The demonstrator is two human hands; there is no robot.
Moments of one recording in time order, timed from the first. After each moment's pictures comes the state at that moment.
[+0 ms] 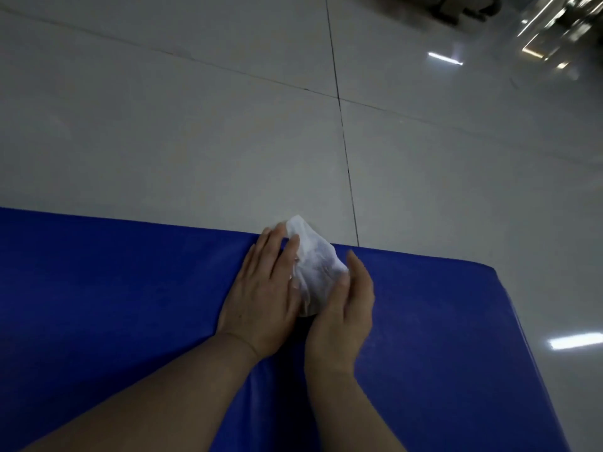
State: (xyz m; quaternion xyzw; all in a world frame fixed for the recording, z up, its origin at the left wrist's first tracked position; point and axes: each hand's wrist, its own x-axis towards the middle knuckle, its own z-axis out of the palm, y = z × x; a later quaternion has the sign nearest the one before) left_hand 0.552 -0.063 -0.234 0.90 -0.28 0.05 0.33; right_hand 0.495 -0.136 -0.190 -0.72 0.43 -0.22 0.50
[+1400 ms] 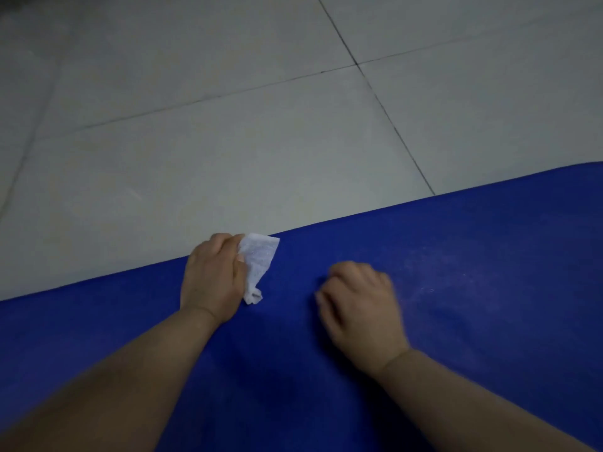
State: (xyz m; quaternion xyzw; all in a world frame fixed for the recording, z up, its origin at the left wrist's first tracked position) left_hand 0.658 0.118 -0.217 0.95 -0.27 -0.01 0.17; right_hand 0.501 -0.055 -0.212 -0.95 0.12 -0.24 0.17
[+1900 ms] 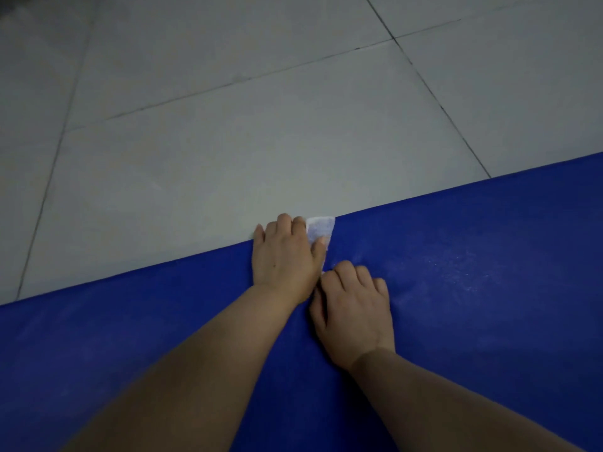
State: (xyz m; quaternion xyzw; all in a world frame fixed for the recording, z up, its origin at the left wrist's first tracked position) left_hand 0.653 0.085 -0.204 0.95 -0.29 -0.04 0.03; right_hand 0.539 0.030 -0.225 -0.96 0.20 -0.14 0.12
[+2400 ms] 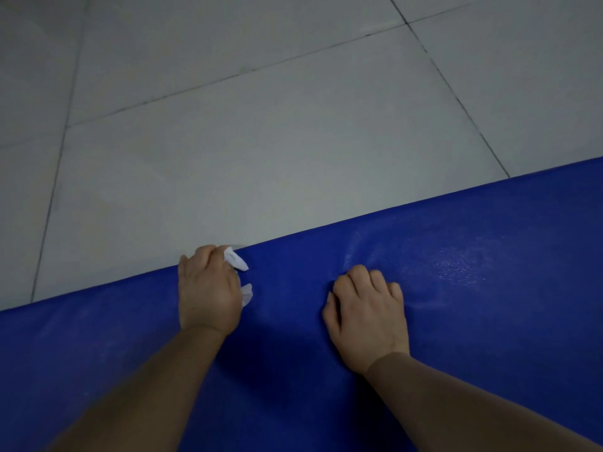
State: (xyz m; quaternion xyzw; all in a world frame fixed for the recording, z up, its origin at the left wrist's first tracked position) left_hand 0.677 0.204 -0.206 0.96 -0.20 -0.03 0.19; right_hand 0.540 0.031 -0.225 -0.97 0.20 -0.12 0.11
